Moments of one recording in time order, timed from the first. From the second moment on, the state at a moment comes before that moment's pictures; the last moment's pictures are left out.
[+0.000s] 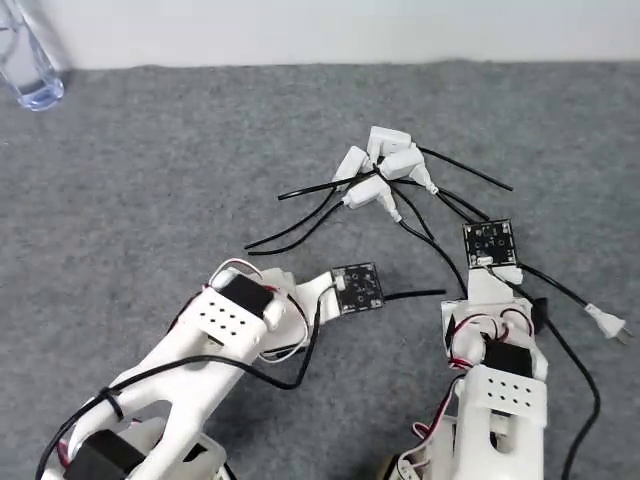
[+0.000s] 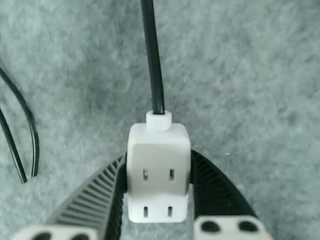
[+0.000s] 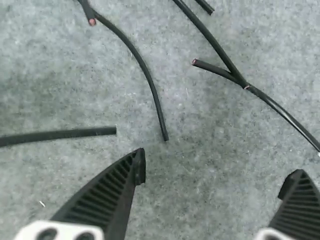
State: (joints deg) left arm 28.7 -20.9 49.0 61.6 -40.0; right arm 12.4 -55.4 76.7 41.1 17.0
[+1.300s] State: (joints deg) left arm 35.5 -2.4 40.7 58.7 -36.0; right arm 12.5 -55.4 76.7 40.0 17.0
